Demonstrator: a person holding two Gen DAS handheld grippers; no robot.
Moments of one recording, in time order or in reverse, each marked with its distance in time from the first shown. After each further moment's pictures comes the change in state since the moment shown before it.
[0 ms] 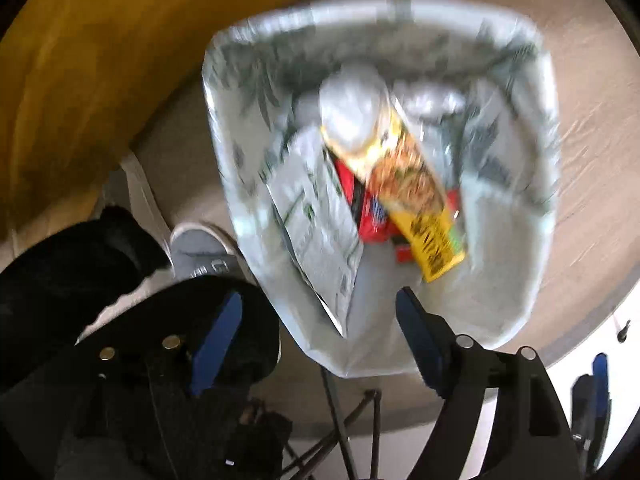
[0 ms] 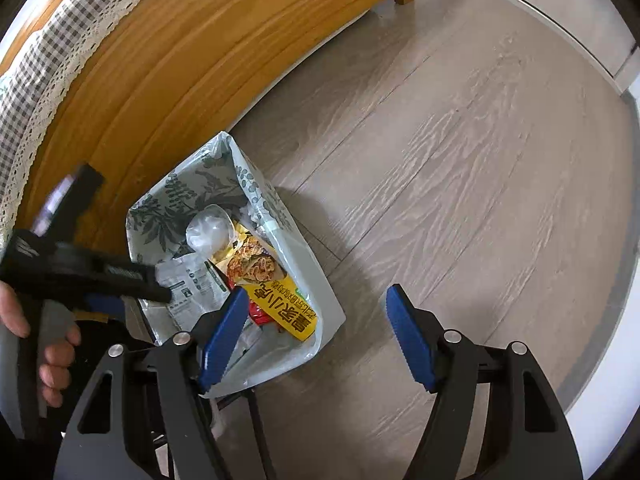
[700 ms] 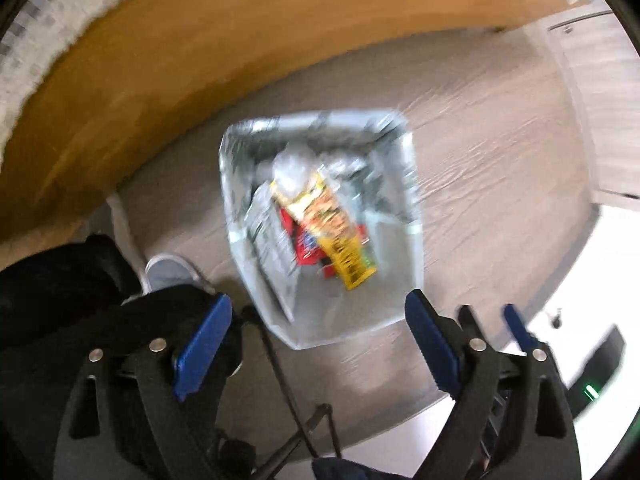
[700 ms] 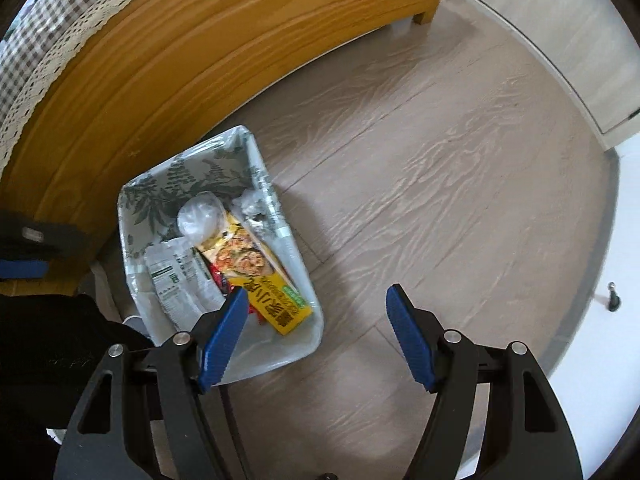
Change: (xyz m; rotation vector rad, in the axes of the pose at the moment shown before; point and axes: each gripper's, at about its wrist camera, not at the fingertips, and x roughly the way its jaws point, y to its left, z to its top) left arm -0.119 0.032 -0.051 0.051 -0.240 -0.292; right arm -0.019 0.044 0.015 -0.130 0.032 -0.177
